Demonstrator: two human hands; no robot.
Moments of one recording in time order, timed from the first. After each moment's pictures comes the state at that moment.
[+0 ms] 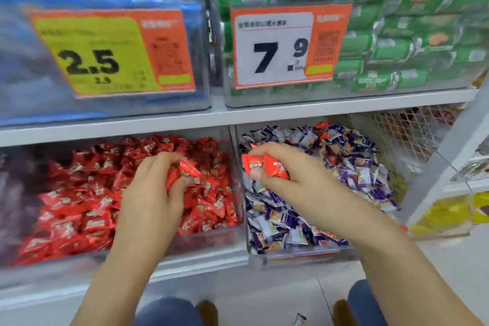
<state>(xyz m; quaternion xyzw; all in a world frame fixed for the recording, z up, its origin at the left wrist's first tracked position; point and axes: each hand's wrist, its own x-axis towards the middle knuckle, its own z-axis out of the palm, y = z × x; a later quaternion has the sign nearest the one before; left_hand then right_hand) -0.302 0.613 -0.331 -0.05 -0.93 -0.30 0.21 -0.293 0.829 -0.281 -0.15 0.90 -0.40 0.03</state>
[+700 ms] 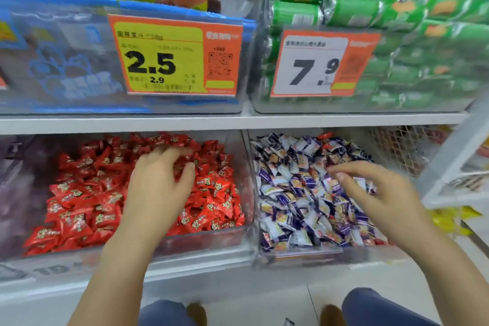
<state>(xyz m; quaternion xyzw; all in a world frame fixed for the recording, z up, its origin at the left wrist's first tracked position) -0.325 0.582 -0.335 -0.04 -0.93 -0.30 0.19 -0.268 0.892 -0.293 -0.06 0.95 -0.29 -0.14</state>
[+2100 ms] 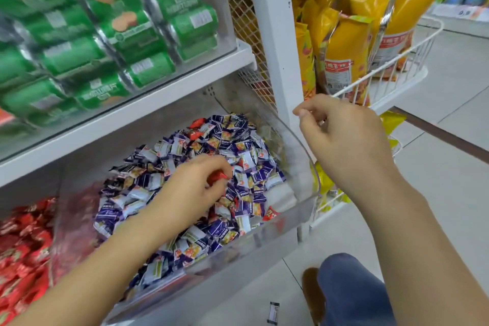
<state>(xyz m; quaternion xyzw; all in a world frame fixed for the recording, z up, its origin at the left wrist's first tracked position) -0.347 0.863 -0.349 -0.38 -0.90 -0.20 -0.04 -0.246 1.072 -0.314 0.16 0.89 -0.30 -0.31</state>
